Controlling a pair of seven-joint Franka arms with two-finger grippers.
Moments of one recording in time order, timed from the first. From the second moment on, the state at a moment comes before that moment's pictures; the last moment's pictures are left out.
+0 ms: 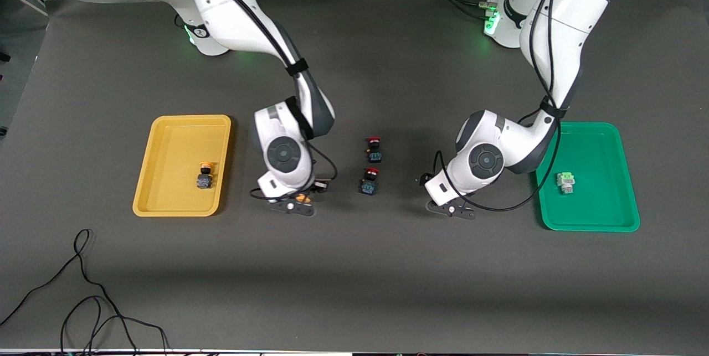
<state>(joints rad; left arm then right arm) -0.22 0.66 -0.24 -1.78 0.05 2.38 -0.23 0.92 0.75 -0.50 -1.53 0.35 2.04 0.53</state>
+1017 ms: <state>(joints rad) -0.12 0.25 -0.24 -1.69 0.05 1.77 -0.19 0.88 0.54 -0.91 -1.98 0.35 2.10 -0.31</state>
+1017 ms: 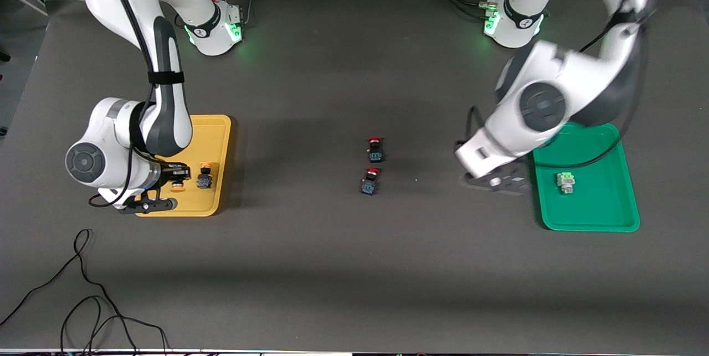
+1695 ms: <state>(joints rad) 0.43 0.31 -0.22 -1.82 0.12 1.88 0.19 0.79 0.56 -0.91 -2.14 0.55 2.27 -0.58</state>
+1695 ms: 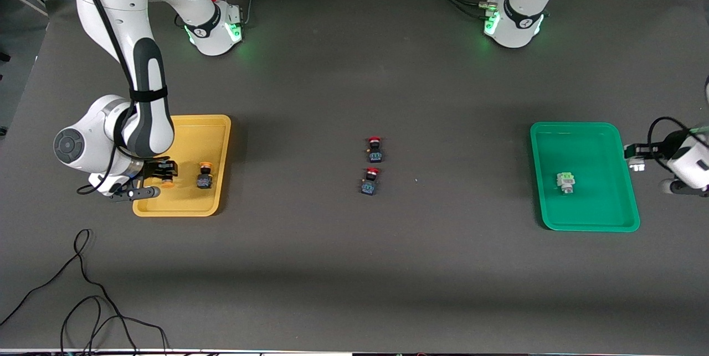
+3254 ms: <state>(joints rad) 0.40 0.15 -0.24 -1.73 0.14 1.70 0.17 0.83 0.49 -1.38 -1.23 0.45 1.22 -0.37</state>
